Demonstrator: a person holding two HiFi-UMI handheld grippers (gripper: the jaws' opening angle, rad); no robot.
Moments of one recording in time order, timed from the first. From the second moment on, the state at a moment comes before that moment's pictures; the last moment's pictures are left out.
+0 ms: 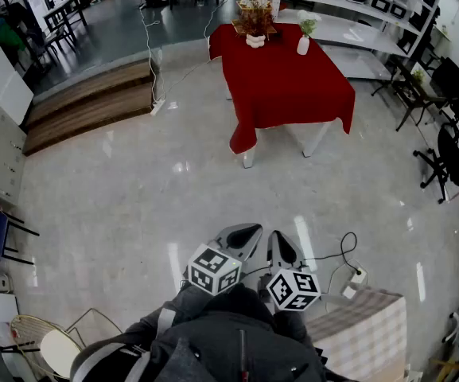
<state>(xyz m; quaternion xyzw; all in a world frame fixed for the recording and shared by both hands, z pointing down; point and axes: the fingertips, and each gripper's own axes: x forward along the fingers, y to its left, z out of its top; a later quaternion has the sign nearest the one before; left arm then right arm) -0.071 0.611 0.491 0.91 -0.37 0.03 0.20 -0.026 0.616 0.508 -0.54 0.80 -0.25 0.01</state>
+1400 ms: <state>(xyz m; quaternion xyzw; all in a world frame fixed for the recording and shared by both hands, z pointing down) -0.043 0.453 0.474 0.92 -0.33 0.02 0.20 -0.003 0.470 0.492 -0.59 0.76 -0.26 0.06</state>
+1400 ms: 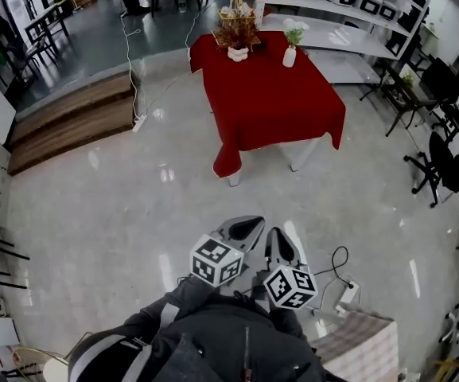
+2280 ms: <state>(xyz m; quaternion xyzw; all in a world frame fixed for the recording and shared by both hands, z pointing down) -0.082 0.300 0.467 0.93 -0.31 0.02 0.20 -0.046 0.323 0.493 -0.60 0.76 -0.26 0.04</state>
